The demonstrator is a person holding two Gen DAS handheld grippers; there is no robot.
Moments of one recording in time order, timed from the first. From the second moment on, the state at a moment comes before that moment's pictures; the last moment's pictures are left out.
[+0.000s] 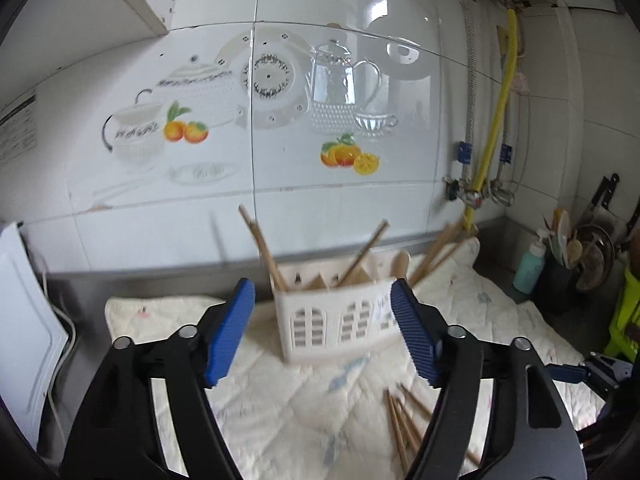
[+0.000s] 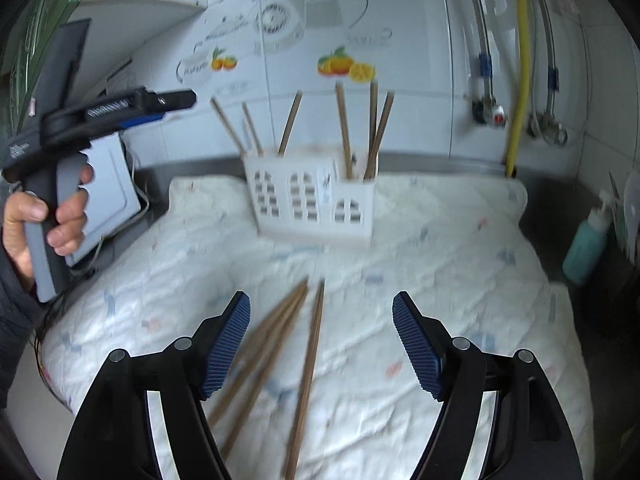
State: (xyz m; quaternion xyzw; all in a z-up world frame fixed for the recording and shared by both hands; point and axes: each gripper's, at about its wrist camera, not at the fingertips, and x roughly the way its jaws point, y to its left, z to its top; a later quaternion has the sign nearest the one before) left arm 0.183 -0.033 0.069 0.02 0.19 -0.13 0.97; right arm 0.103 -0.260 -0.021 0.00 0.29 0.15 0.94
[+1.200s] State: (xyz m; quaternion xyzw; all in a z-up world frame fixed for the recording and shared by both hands) left arm 0.070 -0.017 -0.081 0.00 0.33 -0.10 0.94; right arm 0.080 -0.238 -0.119 0.02 0.39 0.13 0.91
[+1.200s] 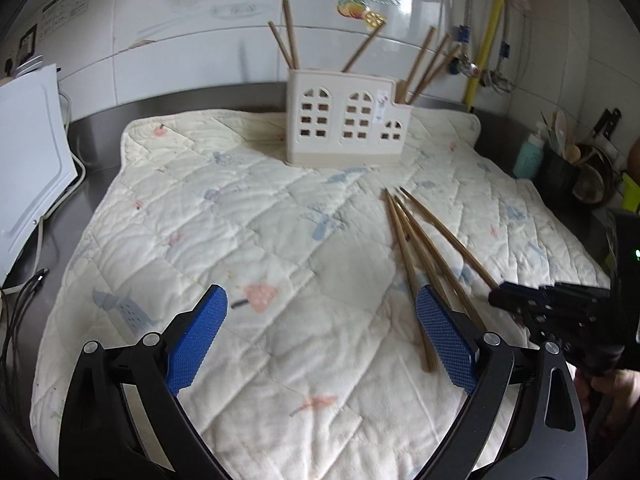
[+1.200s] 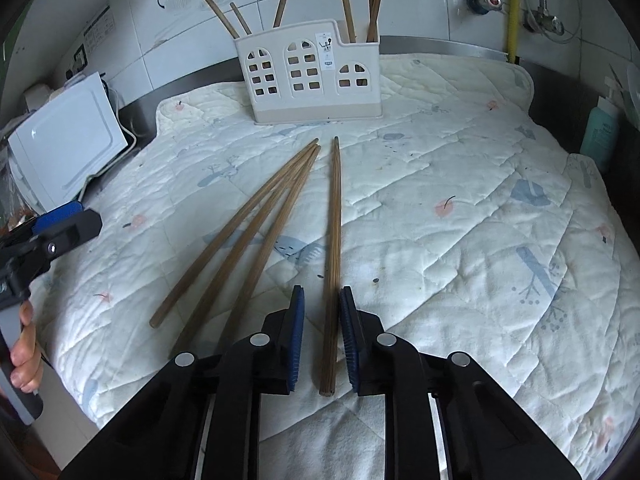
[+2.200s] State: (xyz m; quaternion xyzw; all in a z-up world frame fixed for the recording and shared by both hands) left arm 0.105 -0.082 -0.125 0.00 0.40 -0.20 0.89; right arm 0.066 -0.257 -0.120 0.03 0.38 0.12 0.92
